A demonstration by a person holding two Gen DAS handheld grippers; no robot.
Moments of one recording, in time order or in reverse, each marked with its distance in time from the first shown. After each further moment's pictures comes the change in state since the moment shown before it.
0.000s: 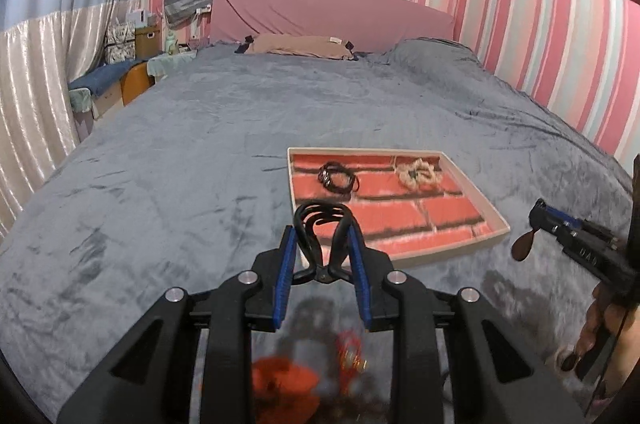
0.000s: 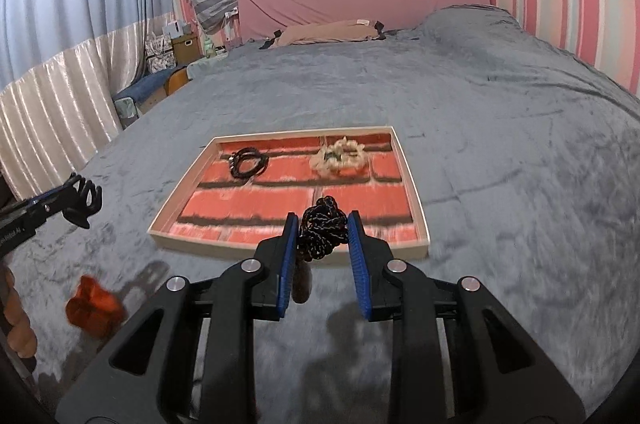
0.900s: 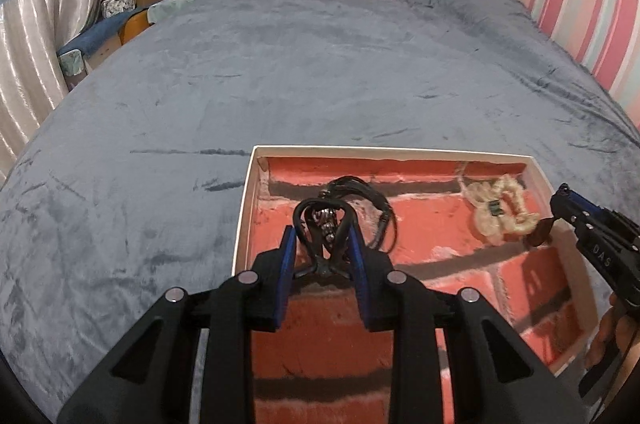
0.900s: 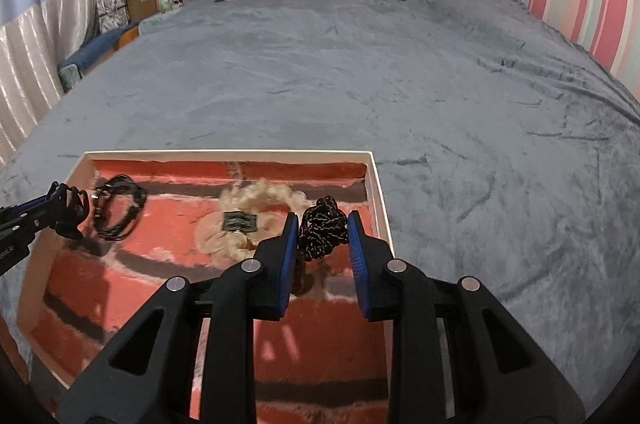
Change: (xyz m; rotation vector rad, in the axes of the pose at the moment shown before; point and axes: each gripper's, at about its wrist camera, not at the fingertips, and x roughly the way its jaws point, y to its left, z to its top) left arm 0.238 -0.017 0.058 -0.042 0.242 0.113; right arm 0.210 -0.054 0.074 -0.025 0.184 -0.126
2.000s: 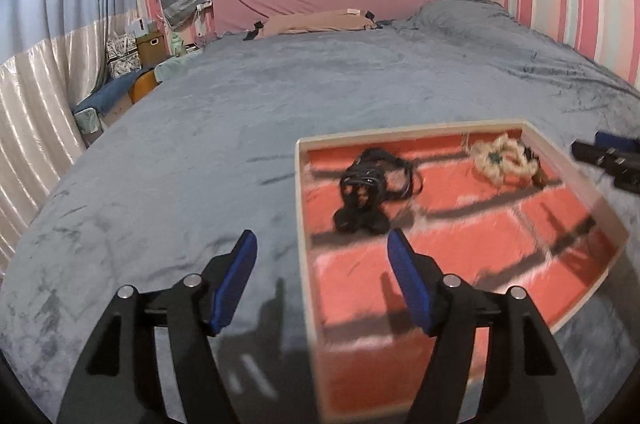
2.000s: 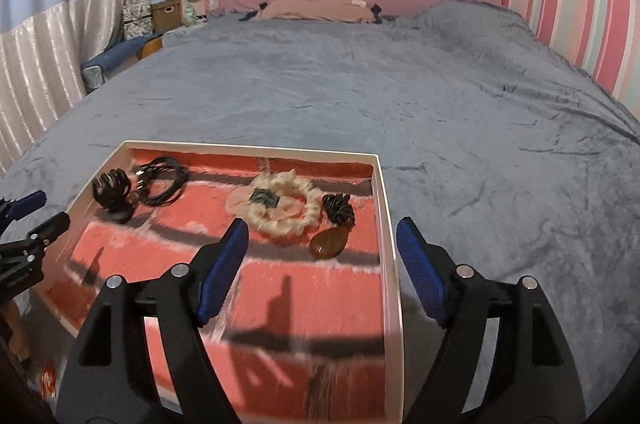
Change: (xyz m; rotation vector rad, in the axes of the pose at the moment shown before) left arm -0.047 0.028 -0.068 0.159 -0.181 0.059; right arm -0.061 0.004 -0.031 -0.065 -0.118 0.048
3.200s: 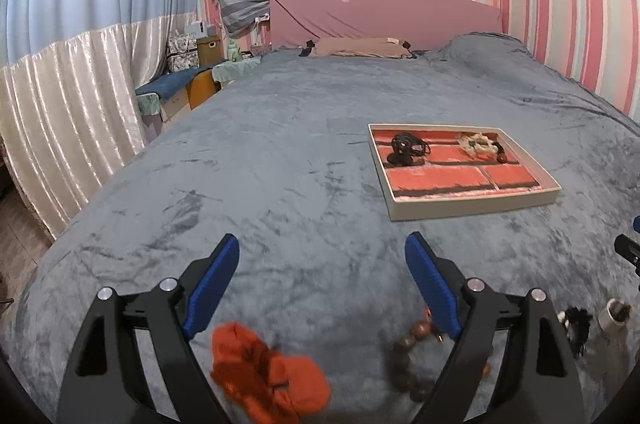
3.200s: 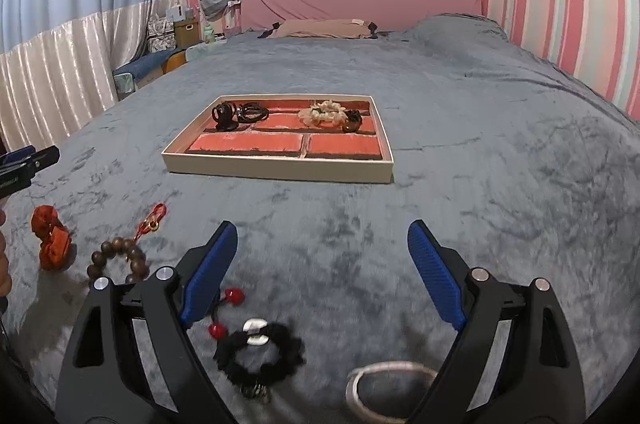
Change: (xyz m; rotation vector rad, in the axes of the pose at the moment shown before) left arm -0.237 0.045 -0.103 -0.113 -0.082 0.102; right arm -0.228 0.048 -0.158 0.031 -0.075 0.003
